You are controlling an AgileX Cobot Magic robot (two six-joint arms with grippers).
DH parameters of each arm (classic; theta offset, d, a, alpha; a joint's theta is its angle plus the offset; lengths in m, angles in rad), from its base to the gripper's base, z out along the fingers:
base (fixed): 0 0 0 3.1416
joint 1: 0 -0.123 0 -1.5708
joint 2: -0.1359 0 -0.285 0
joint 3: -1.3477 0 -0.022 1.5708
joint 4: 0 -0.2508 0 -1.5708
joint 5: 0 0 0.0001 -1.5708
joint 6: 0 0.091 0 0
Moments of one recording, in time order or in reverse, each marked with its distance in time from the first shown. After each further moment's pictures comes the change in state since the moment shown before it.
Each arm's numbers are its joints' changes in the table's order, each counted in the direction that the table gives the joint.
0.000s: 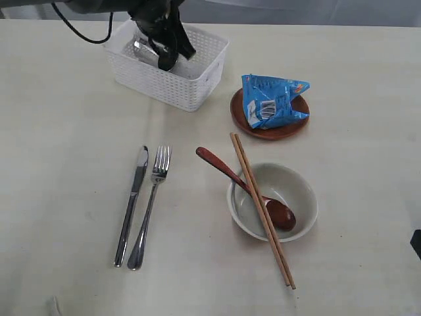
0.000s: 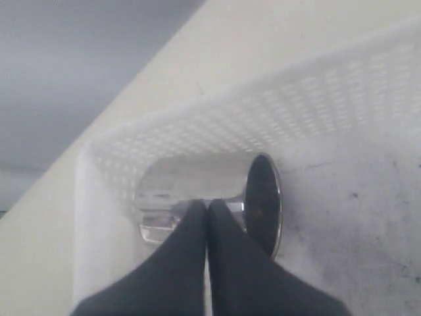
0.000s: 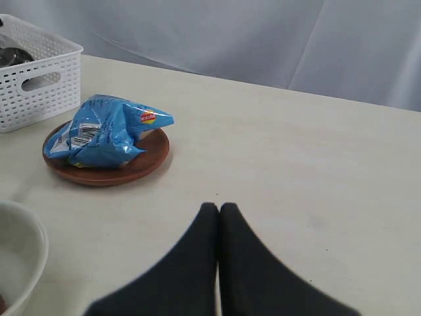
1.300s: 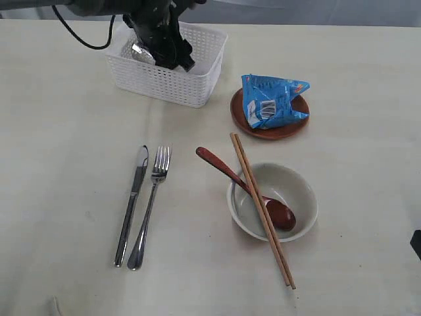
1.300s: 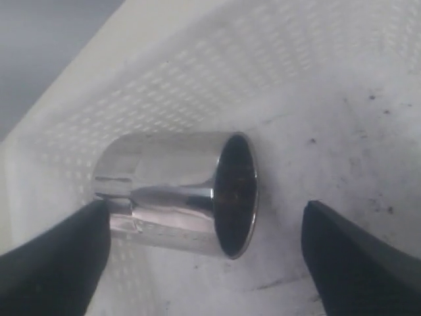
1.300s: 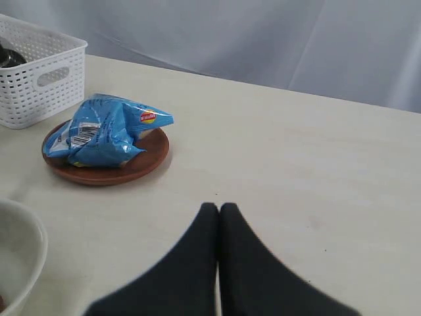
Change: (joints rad) left arm -0.002 -0.022 -0.004 0.126 -0.050 0.109; right arm 0.000 0.000 0.000 0.000 0.000 -0.006
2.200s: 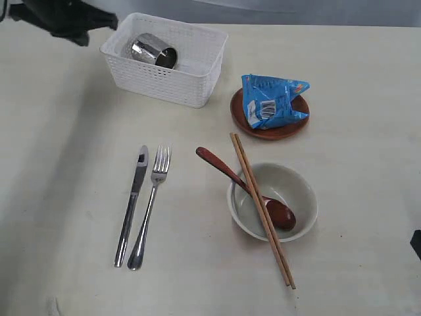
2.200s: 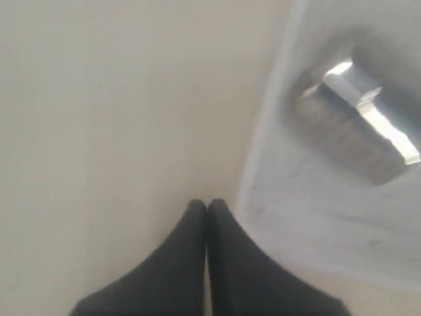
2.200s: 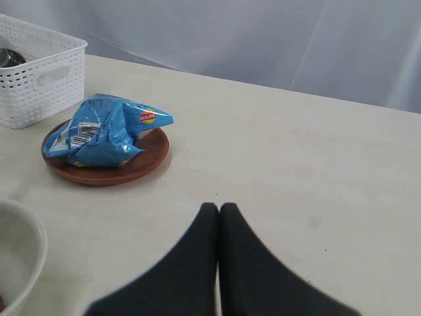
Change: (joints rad) left arm -0.338 0.207 -0.171 0.586 -0.020 0.077; right arm 0.000 0.000 0.000 0.000 0.000 -0.001
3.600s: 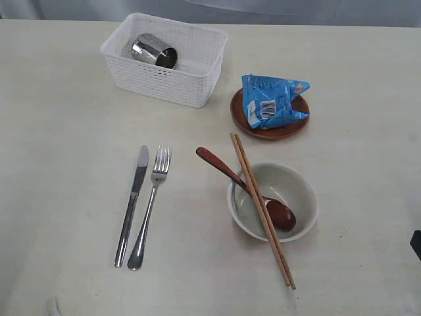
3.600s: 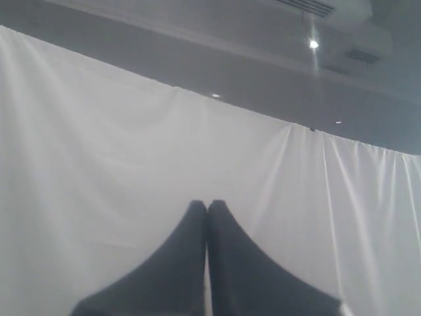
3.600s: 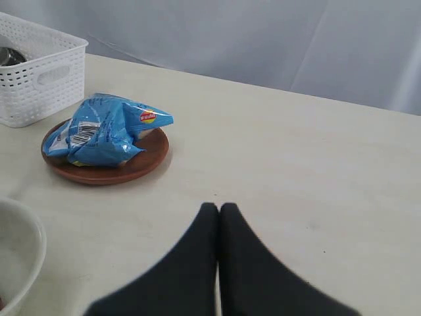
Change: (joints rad) left arm -0.070 1.818 -1.148 -0.543 1.050 -0.652; right arm 0.000 0.000 0.000 0.000 0.002 -0.008
